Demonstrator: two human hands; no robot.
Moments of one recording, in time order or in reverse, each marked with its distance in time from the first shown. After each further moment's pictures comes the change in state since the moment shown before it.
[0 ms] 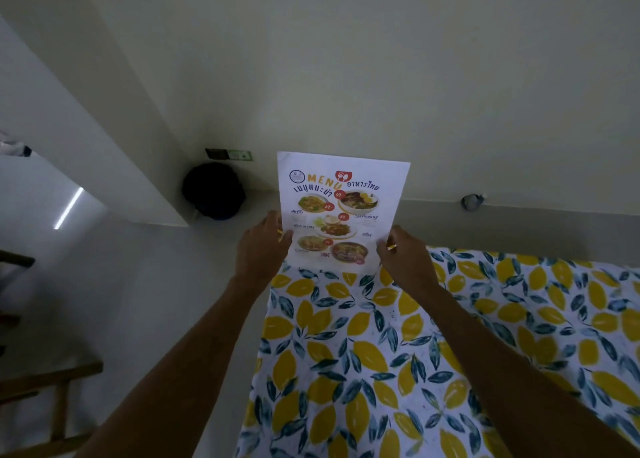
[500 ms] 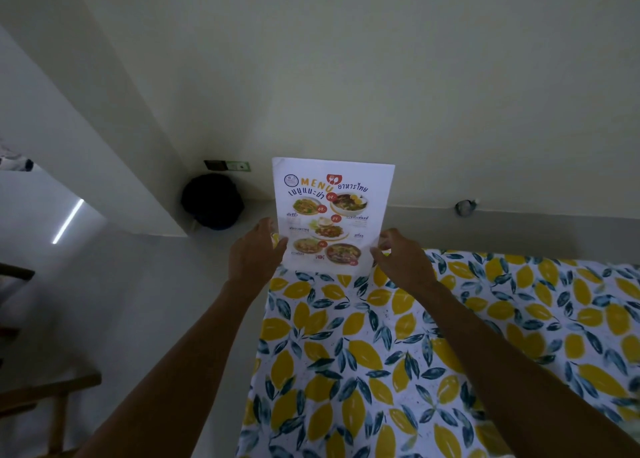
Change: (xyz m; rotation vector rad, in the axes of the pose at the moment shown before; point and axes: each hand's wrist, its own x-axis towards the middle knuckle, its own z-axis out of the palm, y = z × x) left_hand -0.017 0.010 -0.021 0.059 0.005 -0.008; right_hand -0.002 0.007 -0.012 -0.048 -0.130 0.065
